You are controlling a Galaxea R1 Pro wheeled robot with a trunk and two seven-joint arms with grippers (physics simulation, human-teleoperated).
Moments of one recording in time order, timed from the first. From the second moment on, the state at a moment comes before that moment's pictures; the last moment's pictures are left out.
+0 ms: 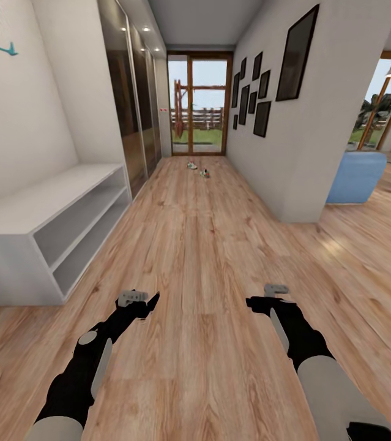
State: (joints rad) left arm -0.47 -0.09 0.18 -1.08 -0.07 0.08 -0.44; right arm -0.74 0.04 -0.13 -0.74 0.07 0.48 0.01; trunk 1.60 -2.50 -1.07
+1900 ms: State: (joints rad) left arm -0.47 -0.10 0.18 -1.08 -0.07 0.08 -0.44; right arm -0.74 0.04 -0.13 -0.75 0.07 0.49 0.01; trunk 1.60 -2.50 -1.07
